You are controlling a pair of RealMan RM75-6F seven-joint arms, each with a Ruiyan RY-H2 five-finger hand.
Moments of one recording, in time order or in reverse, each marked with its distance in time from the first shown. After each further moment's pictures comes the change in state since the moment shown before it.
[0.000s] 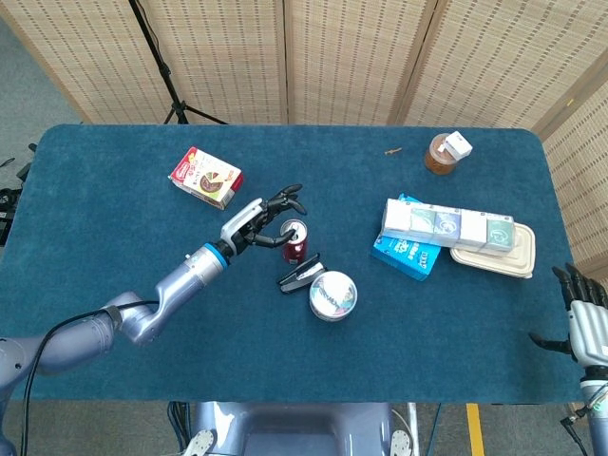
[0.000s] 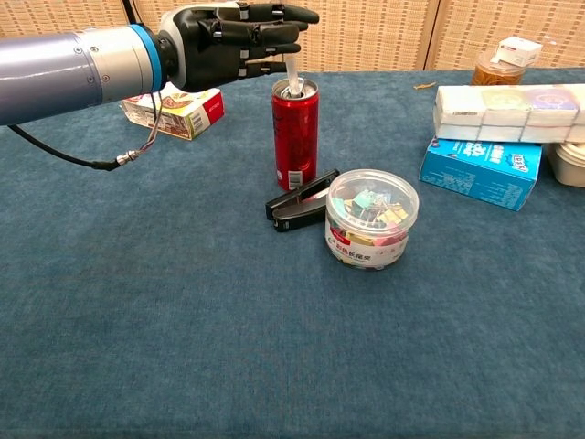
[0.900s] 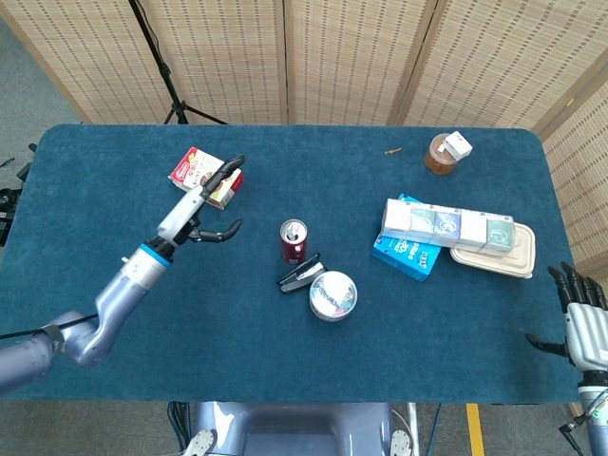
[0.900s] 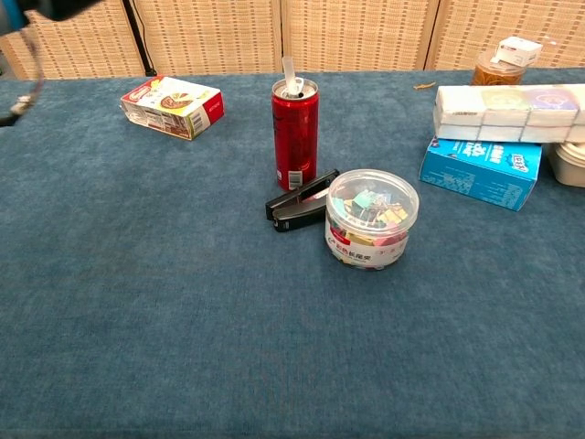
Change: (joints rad) left arm 0.198 0.242 0.012 -0.261 -0.045 0.276 0.594; right arm -0.021 0.009 -0.014 -0.039 -0.073 0.076 -0.016
